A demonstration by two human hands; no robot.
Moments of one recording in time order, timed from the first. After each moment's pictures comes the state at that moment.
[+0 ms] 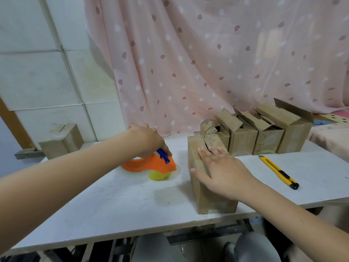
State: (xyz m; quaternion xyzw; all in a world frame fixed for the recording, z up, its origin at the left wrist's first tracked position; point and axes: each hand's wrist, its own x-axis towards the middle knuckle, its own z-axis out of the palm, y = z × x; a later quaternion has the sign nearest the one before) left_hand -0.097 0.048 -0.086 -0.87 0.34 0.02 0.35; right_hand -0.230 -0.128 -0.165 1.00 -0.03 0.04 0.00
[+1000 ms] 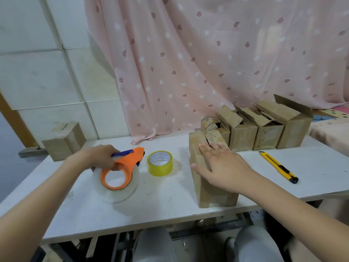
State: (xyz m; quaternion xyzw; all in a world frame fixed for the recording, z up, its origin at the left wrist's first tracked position) left_hand -0.045 0.172 -0.140 -0.97 0.17 0.15 0.00; right_hand -0.226 -0.130 -0.171 1.00 -0.02 0.04 -0.01
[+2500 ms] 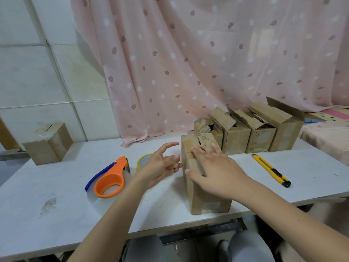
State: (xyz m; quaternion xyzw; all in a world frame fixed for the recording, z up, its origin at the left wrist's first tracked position) left_hand -0.078 0.018 -0.227 -0.59 0.22 0.28 -0.72; right_hand -0.241 -0.120 -0.146 1.00 -0.04 0.01 -0.07
